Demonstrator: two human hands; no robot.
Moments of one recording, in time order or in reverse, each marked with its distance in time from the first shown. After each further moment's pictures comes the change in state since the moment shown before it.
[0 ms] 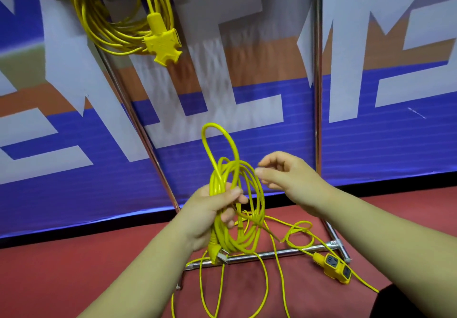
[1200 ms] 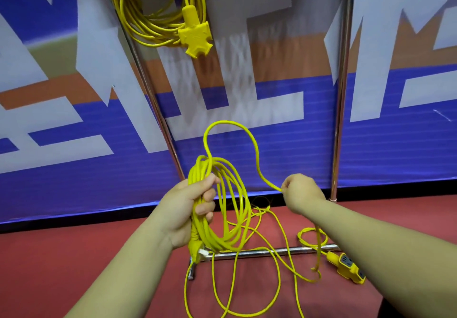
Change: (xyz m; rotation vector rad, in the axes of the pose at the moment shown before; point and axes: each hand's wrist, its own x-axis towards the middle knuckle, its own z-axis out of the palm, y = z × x) left_hand -0.045 0.025 -0.060 -0.151 0.169 0.002; right_hand 0.044 0.091 0.026 -0.981 0.180 0.306
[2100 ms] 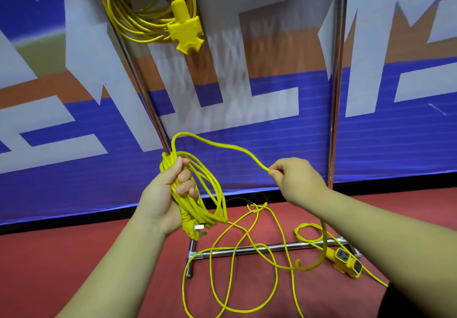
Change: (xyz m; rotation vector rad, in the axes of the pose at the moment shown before) left_hand 0.020 0.007 -0.013 -0.371 0.040 0.147; right_hand -0.026 -0.020 -0.043 0.103 0.121 -0.300
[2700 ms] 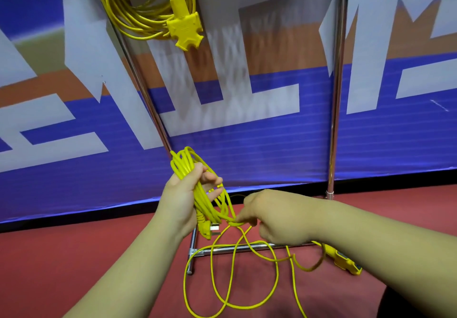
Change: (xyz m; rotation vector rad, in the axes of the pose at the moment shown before) left_hand 0.003 -0.031 0.007 0.302 0.077 0.135; right_hand -0.056 -0.054 -0.020 -0.236 -0.603 -0.653
